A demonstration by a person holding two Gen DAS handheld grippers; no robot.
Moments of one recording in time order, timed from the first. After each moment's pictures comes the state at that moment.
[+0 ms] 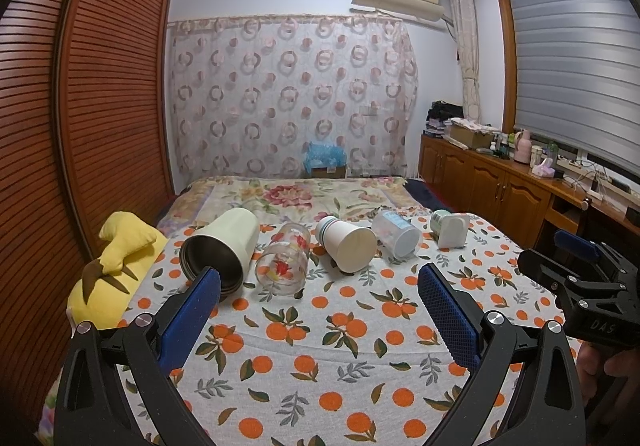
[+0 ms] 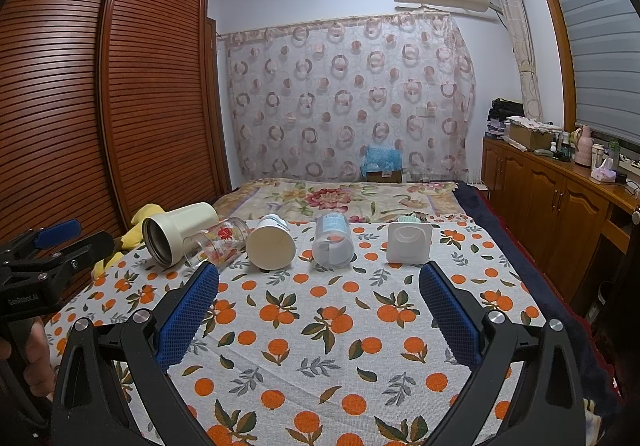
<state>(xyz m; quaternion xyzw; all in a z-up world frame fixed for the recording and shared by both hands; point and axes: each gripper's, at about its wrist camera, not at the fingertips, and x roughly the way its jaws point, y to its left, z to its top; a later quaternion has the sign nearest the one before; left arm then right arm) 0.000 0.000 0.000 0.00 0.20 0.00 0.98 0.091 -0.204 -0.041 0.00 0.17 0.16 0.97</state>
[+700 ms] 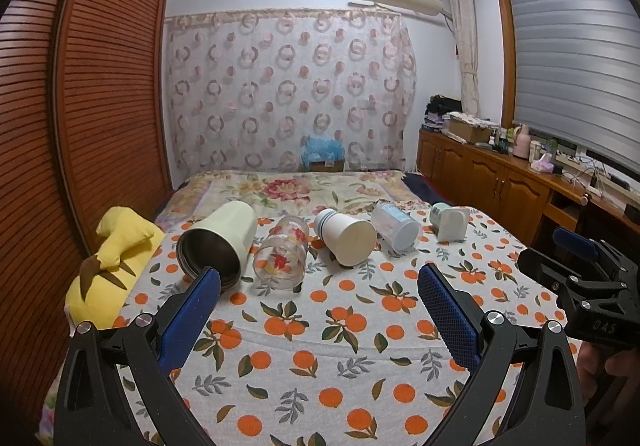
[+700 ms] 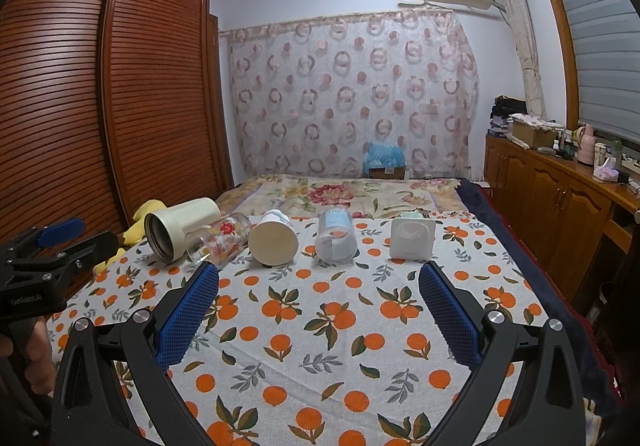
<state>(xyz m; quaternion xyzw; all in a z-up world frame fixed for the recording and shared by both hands) 0.005 0.004 -0.011 -0.01 0.21 0.00 0.98 0.094 -0.202 -0.044 0.00 0.19 0.17 0.97</state>
